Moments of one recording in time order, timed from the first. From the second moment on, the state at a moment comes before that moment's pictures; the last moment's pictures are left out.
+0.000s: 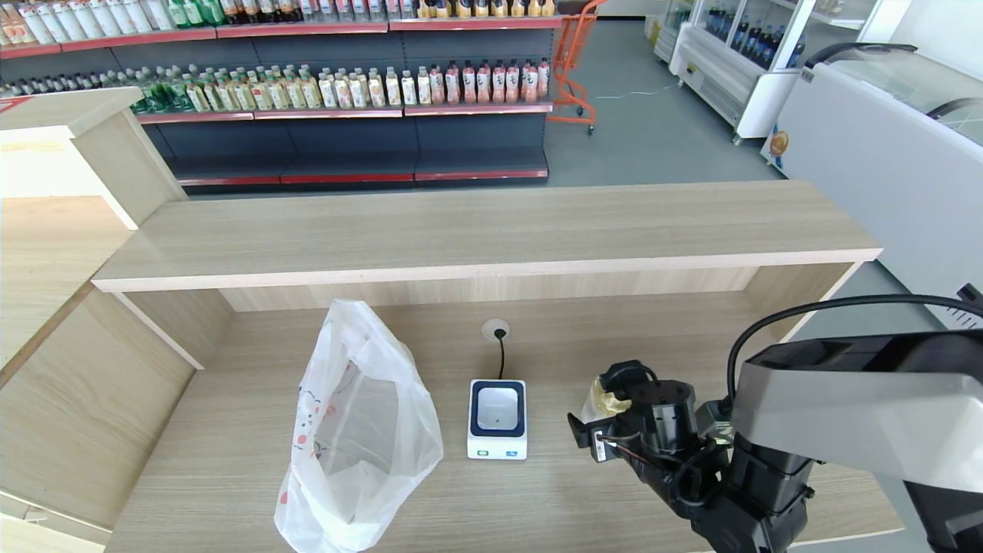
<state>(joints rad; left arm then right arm) 0.00 0.00 0.00 0.00 -0.02 0.00 0.55 2.35 -0.63 -1.31 -0.32 0.04</state>
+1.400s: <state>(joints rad) 0.00 0.00 0.00 0.00 -0.02 0.00 0.55 2.48 -0.86 -1.34 -0.29 -0.02</state>
